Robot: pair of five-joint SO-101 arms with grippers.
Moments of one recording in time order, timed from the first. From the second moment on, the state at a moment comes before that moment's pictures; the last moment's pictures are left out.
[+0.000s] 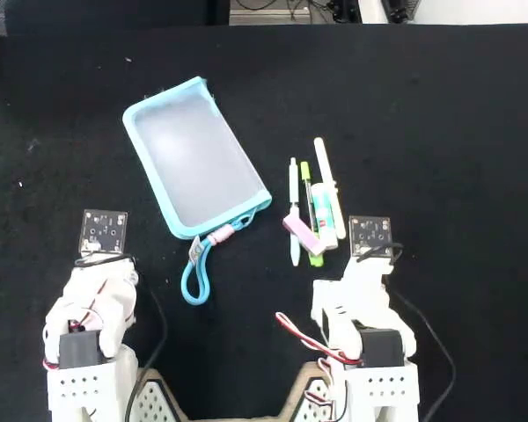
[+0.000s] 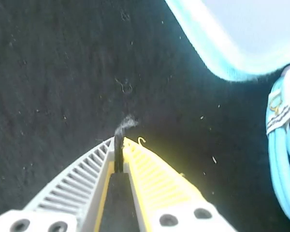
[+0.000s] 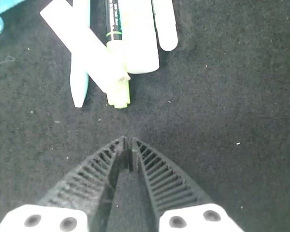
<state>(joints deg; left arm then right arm) -12.5 -104.5 96.1 63.9 -12.1 -1.8 -103.1 96.9 74.5 -8.0</state>
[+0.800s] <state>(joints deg) -13.9 -104.5 86.4 58.9 -12.1 -1.8 -103.1 96.9 74.5 -8.0</state>
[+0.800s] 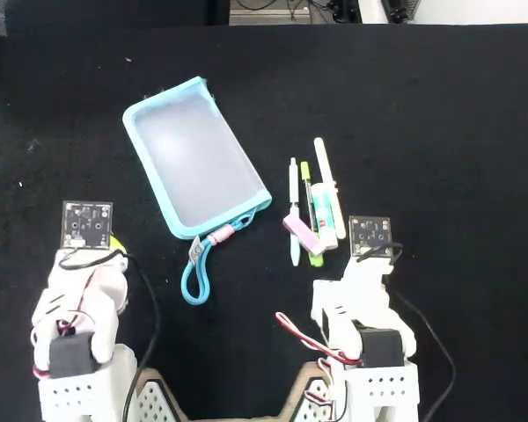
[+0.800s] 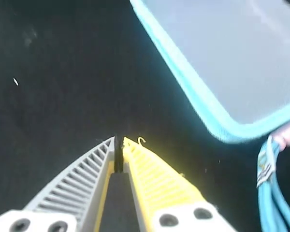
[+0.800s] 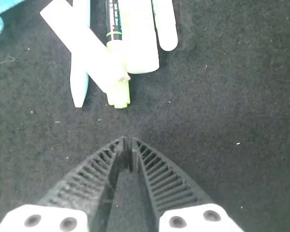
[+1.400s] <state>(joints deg) -13.5 -98.9 67.6 53.8 -1.2 -1.8 -103.1 96.9 74.5 -8.0</state>
